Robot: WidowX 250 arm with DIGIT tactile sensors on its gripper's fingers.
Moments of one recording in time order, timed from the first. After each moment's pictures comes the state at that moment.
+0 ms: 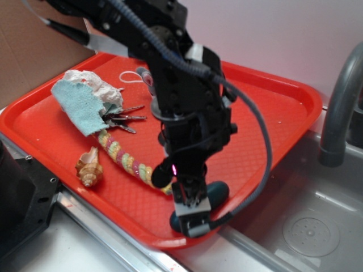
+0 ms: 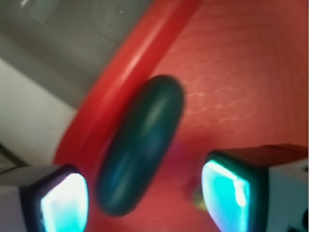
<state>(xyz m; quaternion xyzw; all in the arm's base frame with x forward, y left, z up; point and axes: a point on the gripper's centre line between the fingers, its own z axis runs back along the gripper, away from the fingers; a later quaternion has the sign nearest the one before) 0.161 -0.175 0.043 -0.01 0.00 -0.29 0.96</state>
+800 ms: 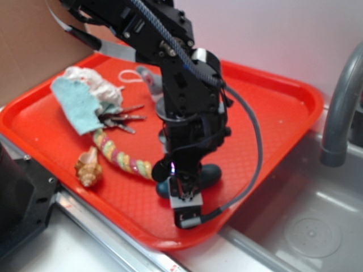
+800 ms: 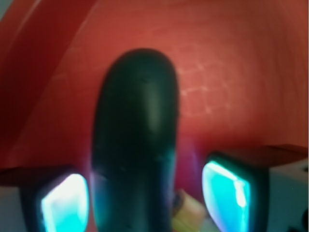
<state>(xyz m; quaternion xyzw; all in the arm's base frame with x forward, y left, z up) 0.167 -0.164 0.019 0.01 0.03 -0.33 0.94</state>
